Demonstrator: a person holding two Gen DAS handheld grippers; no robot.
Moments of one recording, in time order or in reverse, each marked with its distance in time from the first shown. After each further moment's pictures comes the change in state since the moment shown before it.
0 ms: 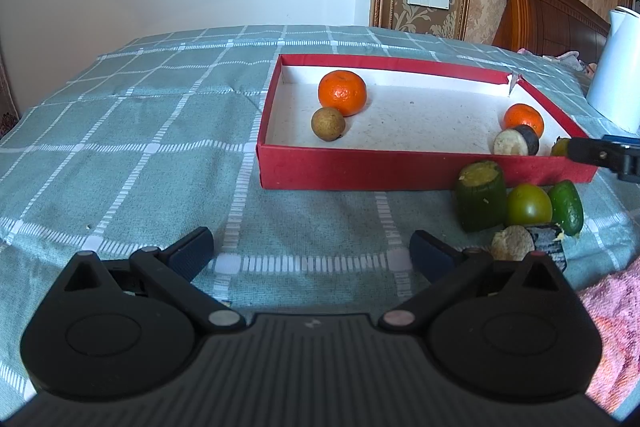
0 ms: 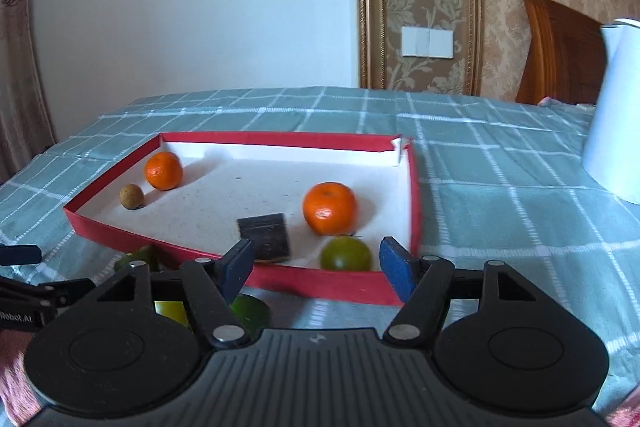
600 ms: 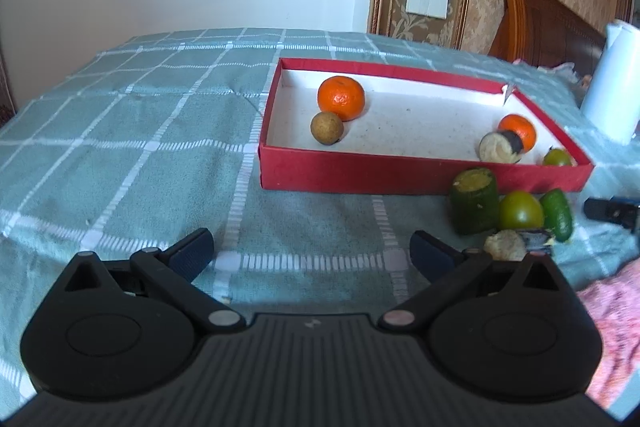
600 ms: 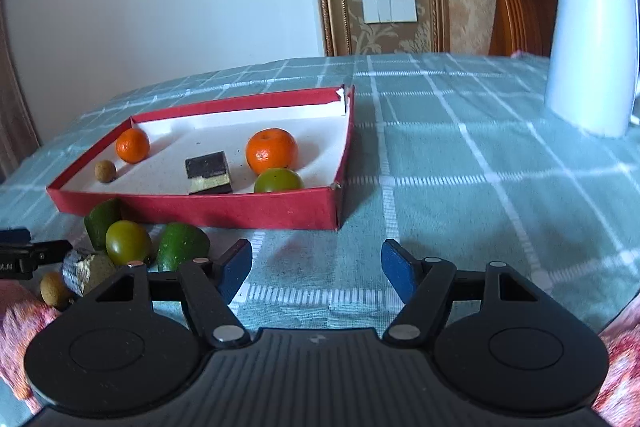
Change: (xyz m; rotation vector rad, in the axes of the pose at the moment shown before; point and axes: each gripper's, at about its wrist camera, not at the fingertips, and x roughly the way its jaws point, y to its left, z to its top) left arm -0.007 0.010 -0.004 -0.050 -0.017 -0.044; right arm -0.010 -0.042 -0.031 0.131 0.093 0.015
